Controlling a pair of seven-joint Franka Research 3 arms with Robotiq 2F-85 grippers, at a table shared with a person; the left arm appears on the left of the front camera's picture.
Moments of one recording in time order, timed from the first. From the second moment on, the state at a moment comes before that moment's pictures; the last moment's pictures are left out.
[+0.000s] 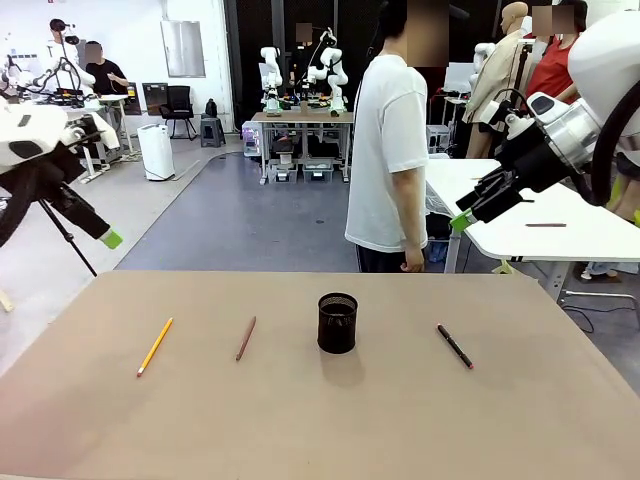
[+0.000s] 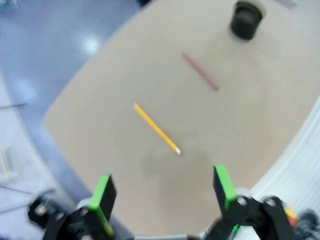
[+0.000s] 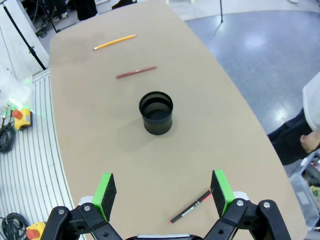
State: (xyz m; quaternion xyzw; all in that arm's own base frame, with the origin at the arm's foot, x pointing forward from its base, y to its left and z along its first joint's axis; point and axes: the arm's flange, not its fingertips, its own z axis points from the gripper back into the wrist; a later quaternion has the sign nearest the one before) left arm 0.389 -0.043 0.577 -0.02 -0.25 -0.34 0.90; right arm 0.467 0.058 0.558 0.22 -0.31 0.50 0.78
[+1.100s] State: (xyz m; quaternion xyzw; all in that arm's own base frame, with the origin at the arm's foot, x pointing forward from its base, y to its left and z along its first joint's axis) left arm 0.451 -0.104 0.501 0.02 -0.10 -0.15 0.98; right arm 0.467 0.058 0.557 0.22 -0.31 0.50 0.78
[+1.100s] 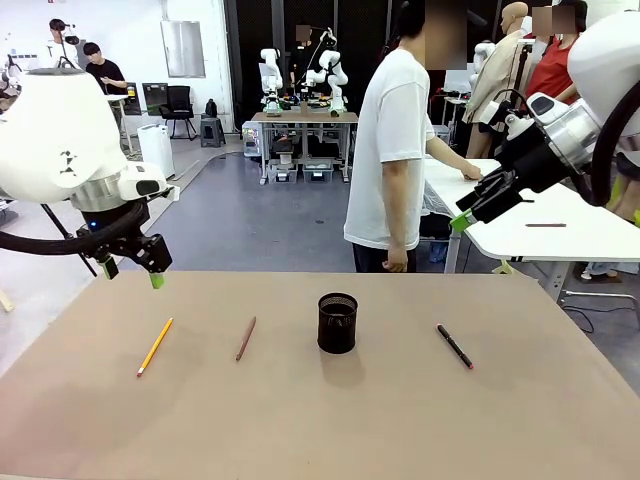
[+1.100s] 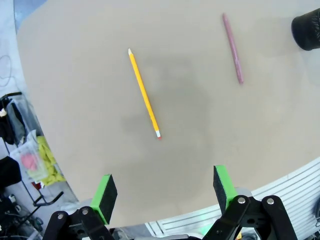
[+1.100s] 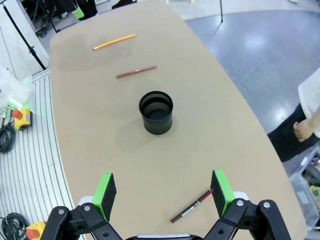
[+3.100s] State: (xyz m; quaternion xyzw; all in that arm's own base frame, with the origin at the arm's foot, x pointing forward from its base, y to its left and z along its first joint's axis) left arm 0.577 -0.085 0.306 0.00 -0.03 -0.03 1.00; right arm 0.467 0.058 0.557 0.22 -0.31 0.50 0.78
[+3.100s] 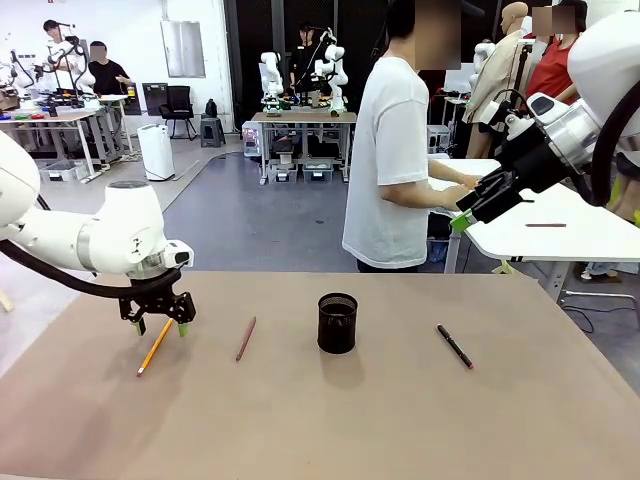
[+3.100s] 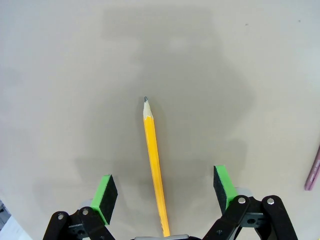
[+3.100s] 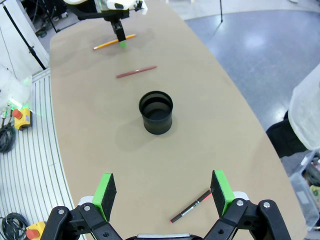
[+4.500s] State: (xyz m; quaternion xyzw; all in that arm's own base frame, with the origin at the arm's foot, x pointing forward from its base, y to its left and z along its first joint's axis) left arm 0.577 -0.088 0.311 -0.01 0.01 -0.04 1.00; right arm 0.467 0.057 0.557 0.22 -0.31 0.50 0.78
